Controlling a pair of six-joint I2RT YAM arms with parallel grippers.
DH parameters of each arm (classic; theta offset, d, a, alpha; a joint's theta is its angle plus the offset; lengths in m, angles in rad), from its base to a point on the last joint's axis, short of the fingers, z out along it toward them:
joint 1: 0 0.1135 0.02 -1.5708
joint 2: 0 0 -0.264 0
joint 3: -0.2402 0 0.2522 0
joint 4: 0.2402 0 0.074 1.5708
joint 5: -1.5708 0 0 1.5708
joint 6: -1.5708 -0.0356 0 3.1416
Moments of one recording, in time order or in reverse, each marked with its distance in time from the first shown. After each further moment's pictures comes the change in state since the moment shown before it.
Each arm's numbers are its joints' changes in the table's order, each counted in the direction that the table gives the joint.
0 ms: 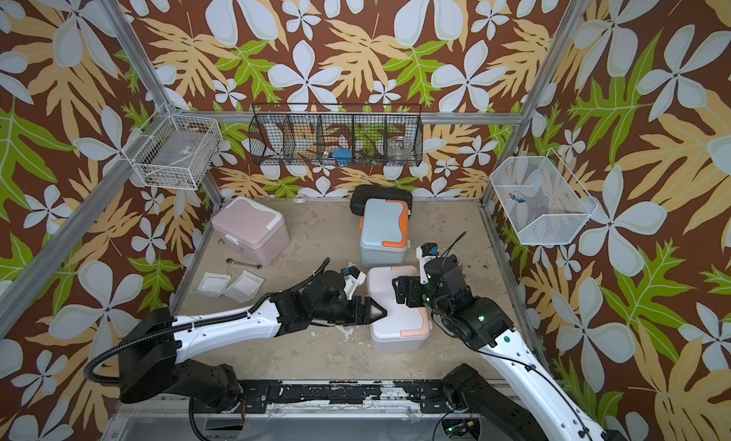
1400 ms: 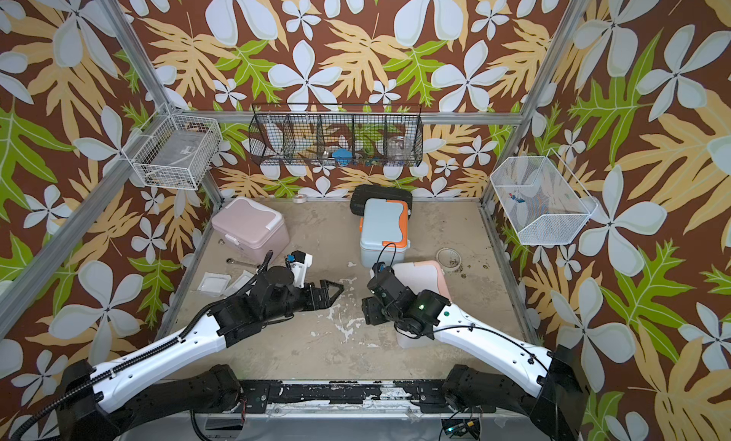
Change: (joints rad) left arm 0.204 -0.442 0.168 0.251 0.260 -0.160; right arm 0.284 0.303 0.083 -0.142 -0.086 -0.106
